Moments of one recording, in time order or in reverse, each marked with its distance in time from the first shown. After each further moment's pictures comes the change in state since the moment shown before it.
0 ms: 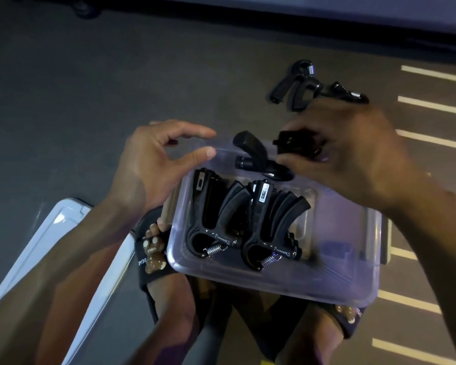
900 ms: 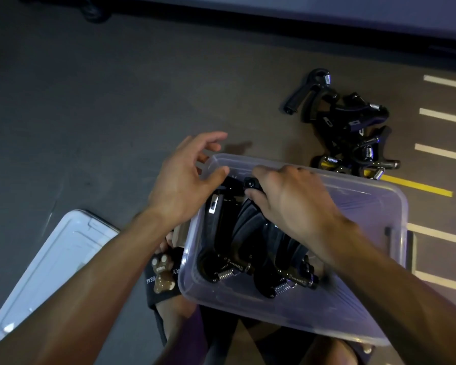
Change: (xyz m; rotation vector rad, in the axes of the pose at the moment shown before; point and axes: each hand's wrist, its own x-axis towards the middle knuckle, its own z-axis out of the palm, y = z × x) left_hand 0.023 -0.028 0.021 0.064 -0.075 -0.161; right_hand 0.033 -0.021 0.087 -0.303 -0.336 0.271
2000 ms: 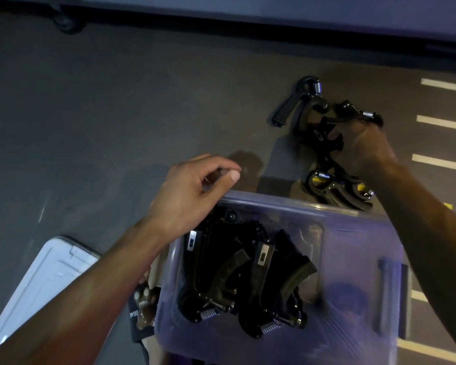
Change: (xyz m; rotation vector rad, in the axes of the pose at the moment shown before) left_hand 0.048 0.020 0.025 0.033 -0.120 0.141; right_hand 0.079 0.195 0.007 0.170 0.056 0.521
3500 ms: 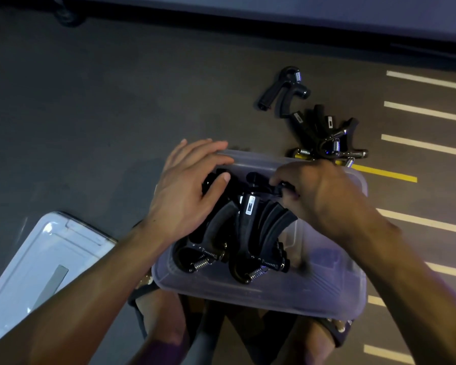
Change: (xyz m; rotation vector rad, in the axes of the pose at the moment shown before) left_hand -0.067 -0.003 0.025 0.298 0.137 0.242; right_hand -0.179 -0.048 -0.007 -0.024 0.113 -0.515
